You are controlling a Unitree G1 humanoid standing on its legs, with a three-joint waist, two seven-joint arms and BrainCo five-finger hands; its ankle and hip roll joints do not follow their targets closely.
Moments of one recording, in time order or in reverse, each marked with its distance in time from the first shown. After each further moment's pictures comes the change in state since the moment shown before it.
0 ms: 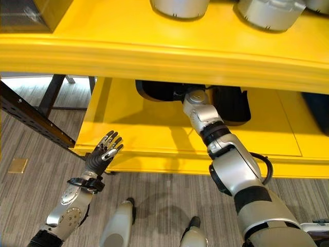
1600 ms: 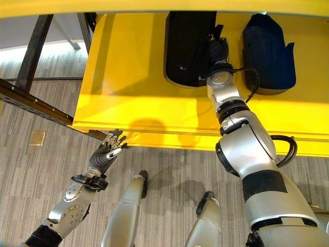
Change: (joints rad) left arm -0.046 0.052 -0.075 -0.004 -0.019 -0.039 0.062; right arm -0.148 -0.120 0.059 0.354 -0.212 -0.006 -0.077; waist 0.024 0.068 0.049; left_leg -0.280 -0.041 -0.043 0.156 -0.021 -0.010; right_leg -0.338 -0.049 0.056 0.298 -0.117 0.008
